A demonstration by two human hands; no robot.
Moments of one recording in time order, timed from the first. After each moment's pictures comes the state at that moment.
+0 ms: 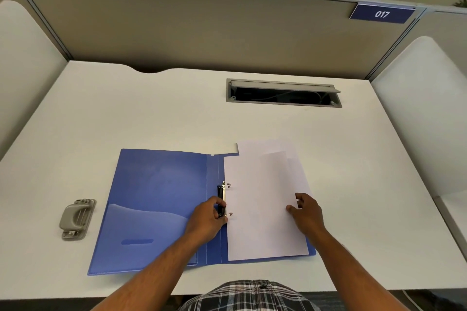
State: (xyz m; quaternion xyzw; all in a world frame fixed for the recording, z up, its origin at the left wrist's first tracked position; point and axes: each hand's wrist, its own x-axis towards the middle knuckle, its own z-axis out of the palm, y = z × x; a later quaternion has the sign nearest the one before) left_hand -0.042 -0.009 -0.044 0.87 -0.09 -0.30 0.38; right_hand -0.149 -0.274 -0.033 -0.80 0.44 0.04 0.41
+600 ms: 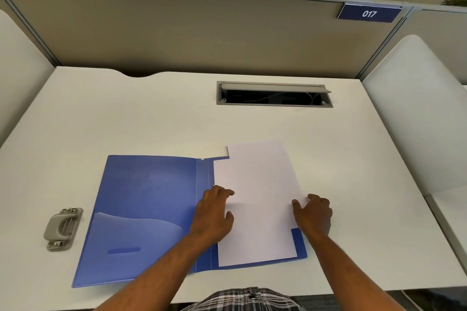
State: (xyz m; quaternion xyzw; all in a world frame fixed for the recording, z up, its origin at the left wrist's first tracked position) left_hand -0.047 -0.048 -0.012 0.91 -0.26 -0.17 0.28; right_hand -0.154 -0.300 -0.041 -0.81 0.53 0.01 0.25
